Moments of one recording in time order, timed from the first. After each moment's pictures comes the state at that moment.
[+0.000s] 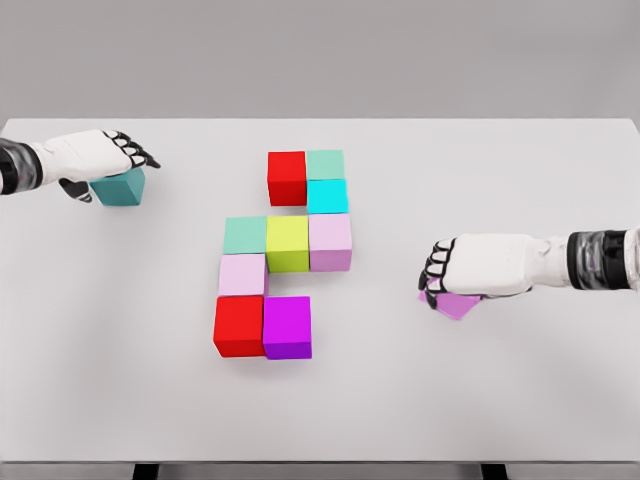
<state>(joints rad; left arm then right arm) -0.99 0.72 -1.02 -0.83 -0.80 -0.61 -0.17 -0.60 -0.96 0.76 -1.77 0.46 -0.61 0.61</state>
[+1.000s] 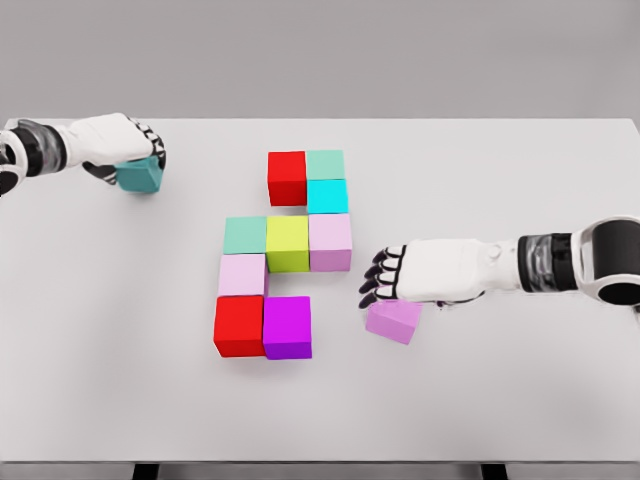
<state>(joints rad) -1.04 0.64 -1.01 -0.81 -0.82 -0.61 -0.18 -0.64 -0.84 0.80 -1.77 0.45 -0.61 0.61</state>
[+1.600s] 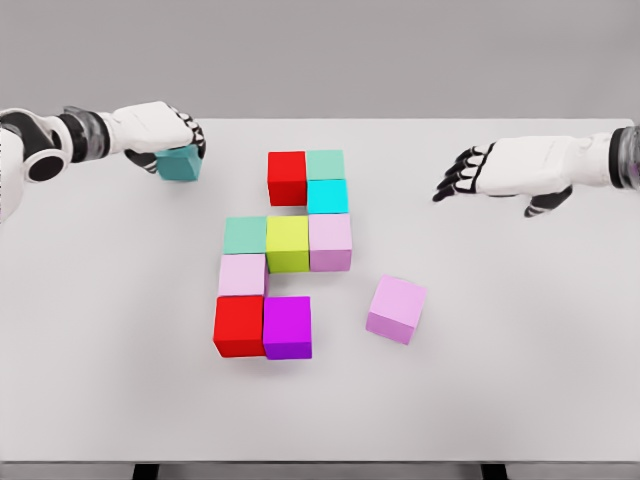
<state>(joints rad) -1.08 0.52 -1.01 -0.75 -0.81 -0.61 -0.19 -1.06 -0.97 1.06 -1.51 0.31 -0.61 0.61</state>
